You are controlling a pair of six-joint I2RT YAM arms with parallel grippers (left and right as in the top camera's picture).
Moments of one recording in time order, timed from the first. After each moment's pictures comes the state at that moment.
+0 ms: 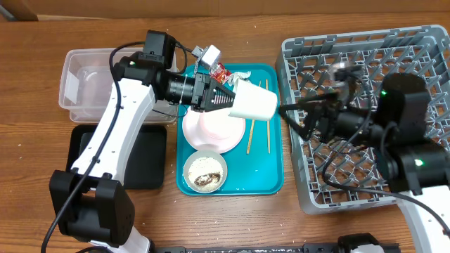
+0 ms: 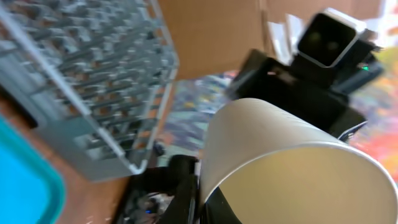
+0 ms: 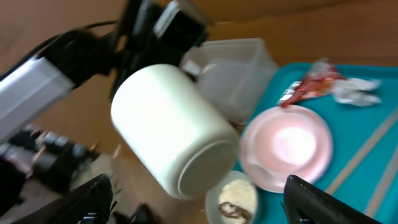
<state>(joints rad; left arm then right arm) -0.21 1.77 1.55 -1.04 1.43 -0.04 0.15 1.09 1.17 -0.63 -0.89 0.30</state>
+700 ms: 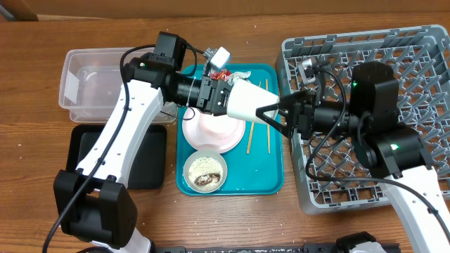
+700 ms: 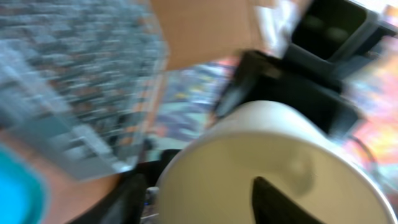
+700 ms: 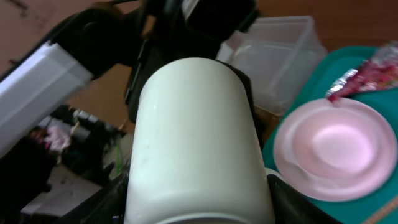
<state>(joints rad) -0.25 1.77 1.55 -1.05 1.43 -0.02 0.25 1.16 1.17 -0.59 -0.88 0.36</state>
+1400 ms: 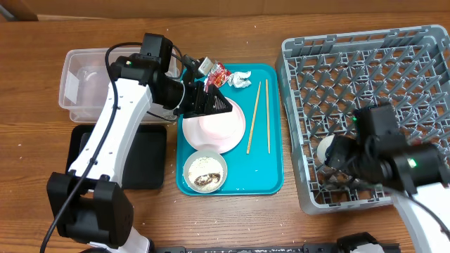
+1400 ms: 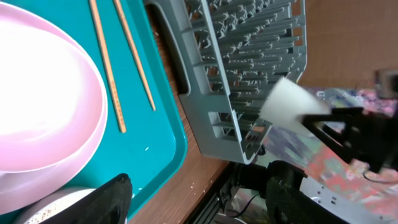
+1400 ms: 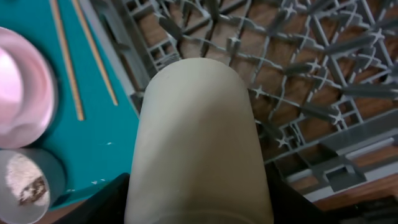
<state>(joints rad) -0.19 1.75 1.55 -1.13 0.90 -0.05 0.21 1.11 1.18 -1.36 0.06 0.59</state>
